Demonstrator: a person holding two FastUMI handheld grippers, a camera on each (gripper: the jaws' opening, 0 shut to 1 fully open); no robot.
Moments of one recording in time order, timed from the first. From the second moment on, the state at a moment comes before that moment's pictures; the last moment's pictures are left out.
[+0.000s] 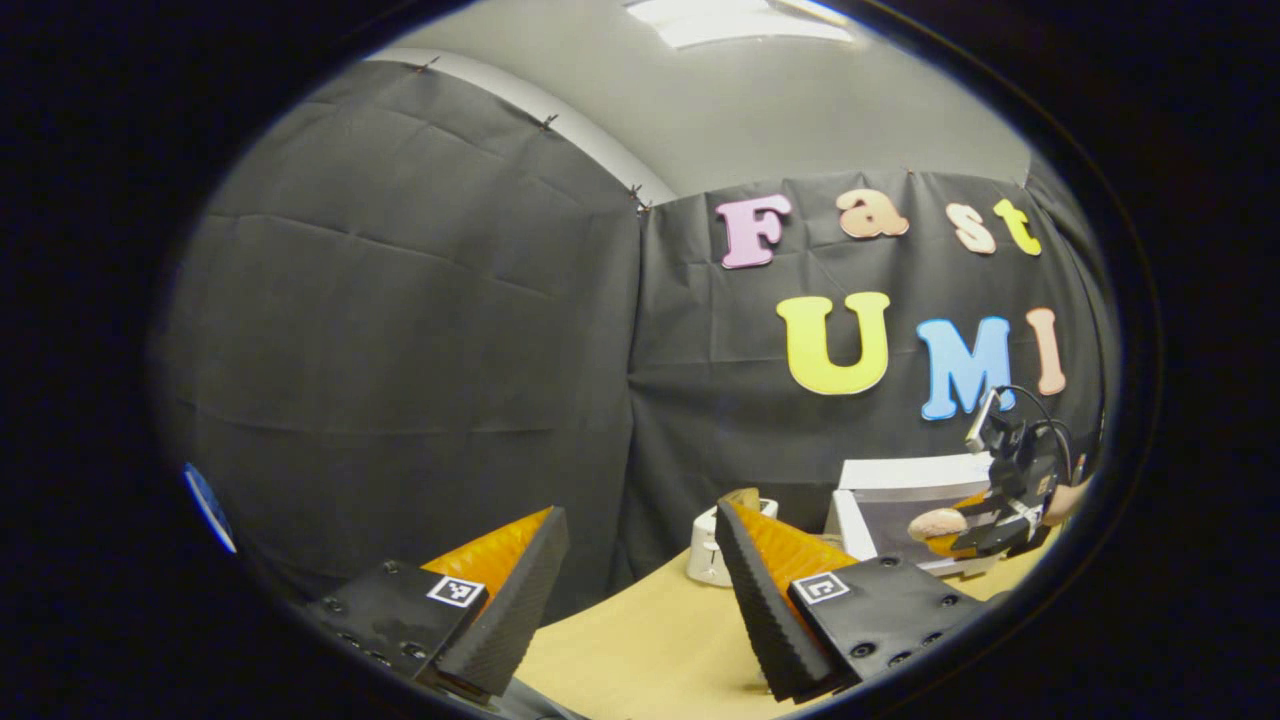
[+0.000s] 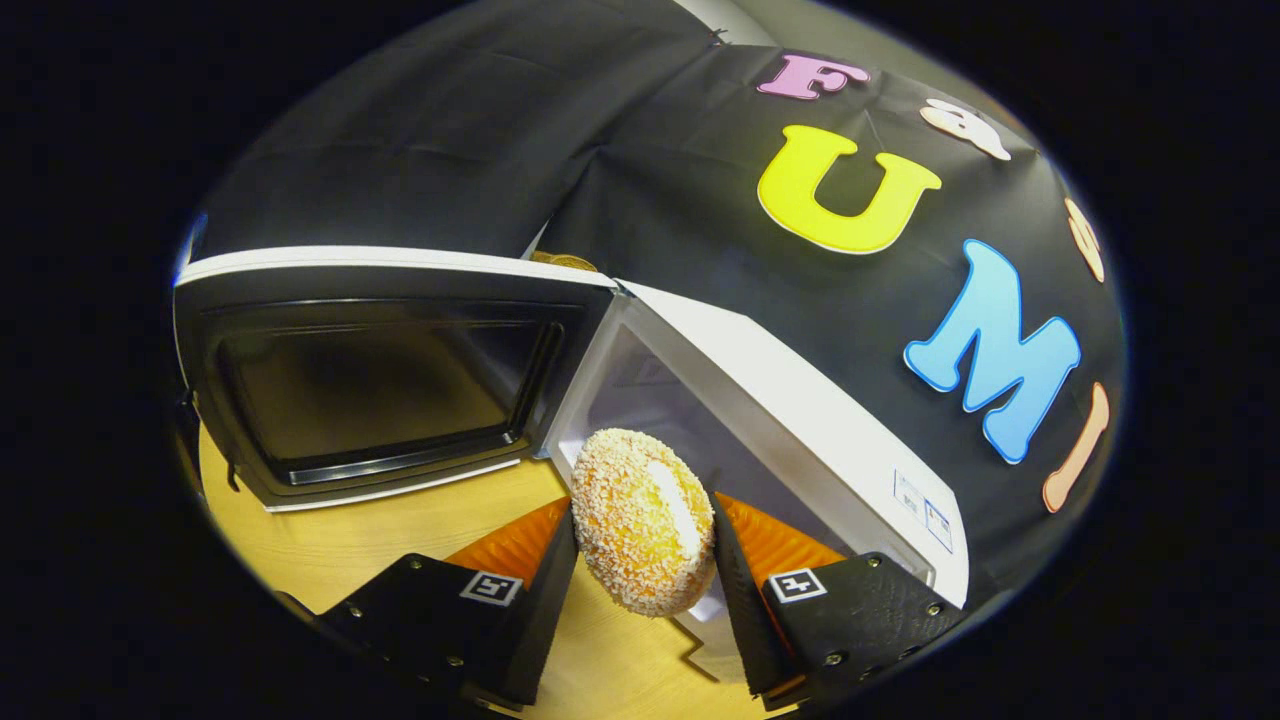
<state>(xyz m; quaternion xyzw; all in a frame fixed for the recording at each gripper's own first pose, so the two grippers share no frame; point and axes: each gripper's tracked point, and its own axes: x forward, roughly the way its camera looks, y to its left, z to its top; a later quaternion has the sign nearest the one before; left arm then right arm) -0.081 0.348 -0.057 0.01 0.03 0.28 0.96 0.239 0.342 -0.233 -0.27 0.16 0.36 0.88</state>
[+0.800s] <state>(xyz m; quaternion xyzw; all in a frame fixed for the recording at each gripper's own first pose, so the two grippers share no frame) -0.056 0.384 -0.113 0.00 0.09 0.29 0.95 0.330 0.357 -0.315 -0.37 0.14 0.29 0.87</state>
